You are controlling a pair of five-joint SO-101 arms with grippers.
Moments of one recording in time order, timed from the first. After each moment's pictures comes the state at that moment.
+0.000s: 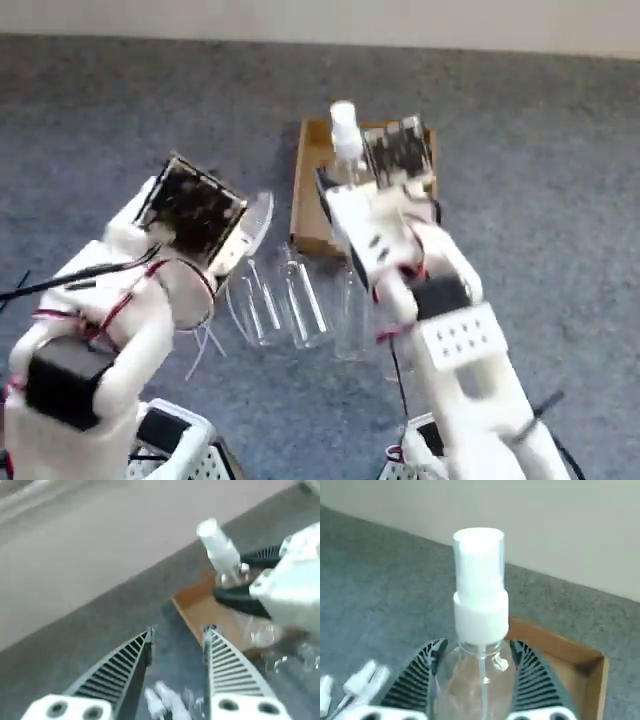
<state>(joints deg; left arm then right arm) 13.3 -56.7 25.9 70.4 -14.5 -23.2 -38.2 38.5 26.2 5.3</state>
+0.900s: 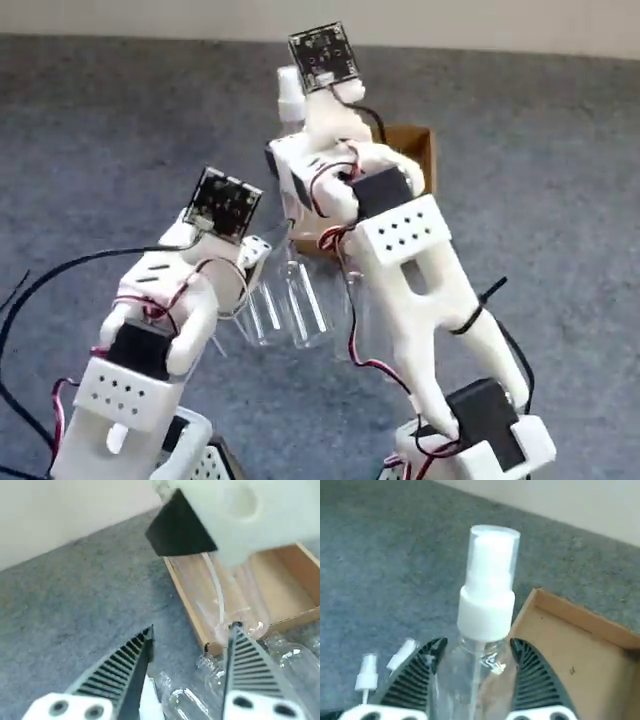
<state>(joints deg) 12.4 -64.7 57.4 43.8 -5.4 -30.7 -10.1 0.5 53.6 0.0</state>
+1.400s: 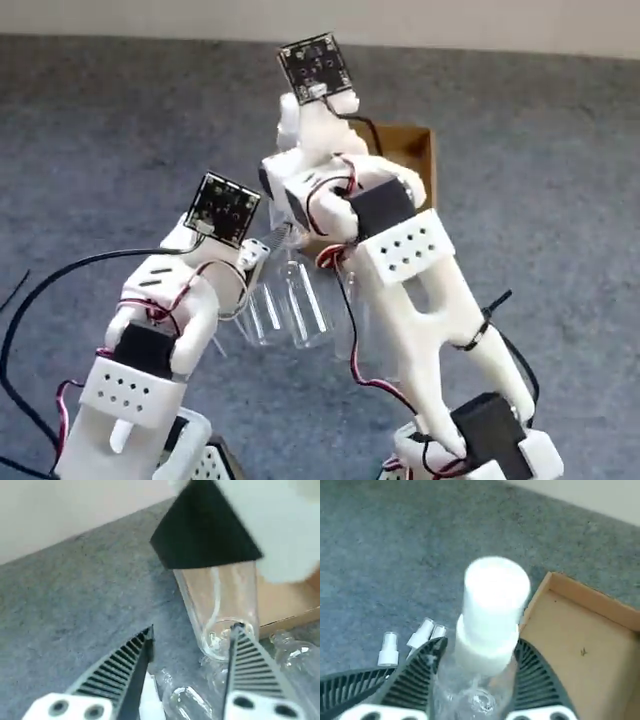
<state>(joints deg) 11.2 -64.5 61.5 40.0 -5.4 -33.0 -14.4 0.3 60.3 -1.6</state>
